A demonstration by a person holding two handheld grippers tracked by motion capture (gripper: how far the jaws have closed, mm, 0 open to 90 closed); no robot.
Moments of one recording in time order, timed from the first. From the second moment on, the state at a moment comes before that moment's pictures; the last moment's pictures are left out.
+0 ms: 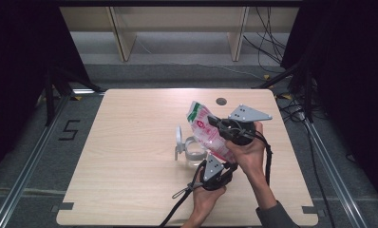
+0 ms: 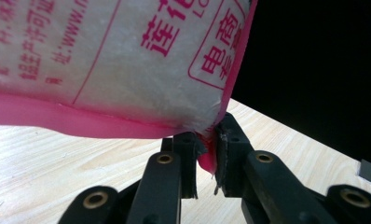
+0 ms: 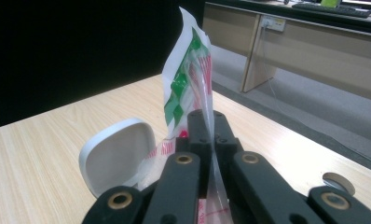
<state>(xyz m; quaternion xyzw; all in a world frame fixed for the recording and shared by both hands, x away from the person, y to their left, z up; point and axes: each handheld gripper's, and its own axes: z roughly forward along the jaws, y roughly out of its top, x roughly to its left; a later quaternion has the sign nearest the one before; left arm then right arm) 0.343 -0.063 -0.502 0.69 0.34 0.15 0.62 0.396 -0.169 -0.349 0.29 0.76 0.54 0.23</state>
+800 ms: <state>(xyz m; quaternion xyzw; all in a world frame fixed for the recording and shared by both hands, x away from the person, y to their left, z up) 0.347 -0.063 -0.502 0.70 0.33 0.14 0.62 0.399 -0.159 -0.353 0.29 0.76 0.52 0.24</state>
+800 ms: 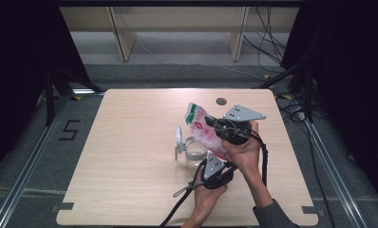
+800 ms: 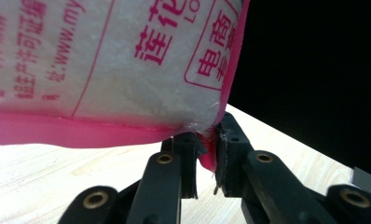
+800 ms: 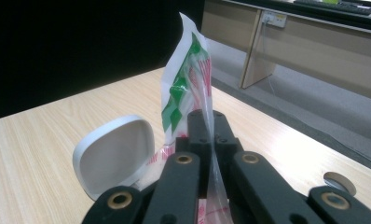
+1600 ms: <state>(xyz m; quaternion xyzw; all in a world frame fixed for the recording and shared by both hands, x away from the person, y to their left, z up) 0.347 -0.067 -0.502 0.69 0.33 0.14 0.63 0.402 -0.157 -0.356 0.28 0.77 0.52 0.25</state>
